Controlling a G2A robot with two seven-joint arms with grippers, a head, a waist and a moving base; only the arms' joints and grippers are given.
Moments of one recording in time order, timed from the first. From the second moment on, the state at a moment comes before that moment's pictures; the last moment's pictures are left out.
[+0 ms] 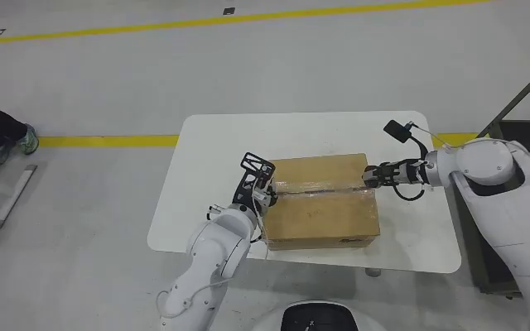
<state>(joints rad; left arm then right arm) 1.09 -1.28 -1.10 -1.89 1.40 -0.08 -0.83 -0.86 -1.06 1.37 -1.41 -0.17 0.09 1.31</state>
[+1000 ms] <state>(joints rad) 0.98 -1.34 -0.94 -1.71 1.43 -0.03 -0.92 -0.87 -1.04 1.31 -1.40 -0.22 0.10 1.25</state>
